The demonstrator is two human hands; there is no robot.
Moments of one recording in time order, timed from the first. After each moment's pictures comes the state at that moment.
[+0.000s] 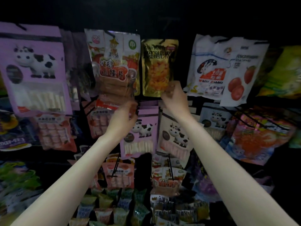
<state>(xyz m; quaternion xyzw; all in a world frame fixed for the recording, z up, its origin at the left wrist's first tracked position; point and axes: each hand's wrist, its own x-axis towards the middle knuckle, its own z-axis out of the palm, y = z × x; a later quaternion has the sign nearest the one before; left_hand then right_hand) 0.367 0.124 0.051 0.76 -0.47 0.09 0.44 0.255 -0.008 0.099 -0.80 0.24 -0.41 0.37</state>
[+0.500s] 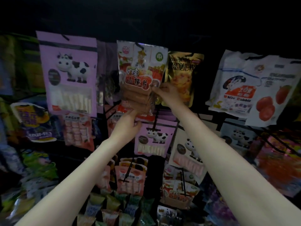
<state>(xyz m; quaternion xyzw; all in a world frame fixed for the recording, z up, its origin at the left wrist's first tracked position) 0.390 0.157 0.056 0.79 -0.44 0.08 0.42 0.342 0.003 0.130 -0.81 0.18 -0.32 0.46</state>
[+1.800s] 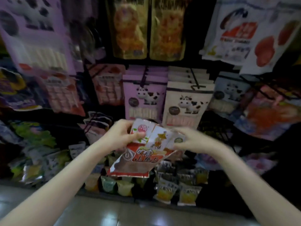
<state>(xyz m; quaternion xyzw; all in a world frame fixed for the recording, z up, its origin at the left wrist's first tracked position) 0.321 0.202 -0.026 0.73 -0.45 -0.27 0.44 0.153 0.026 -0.013 -0.91 0.17 0.06 0.38</state>
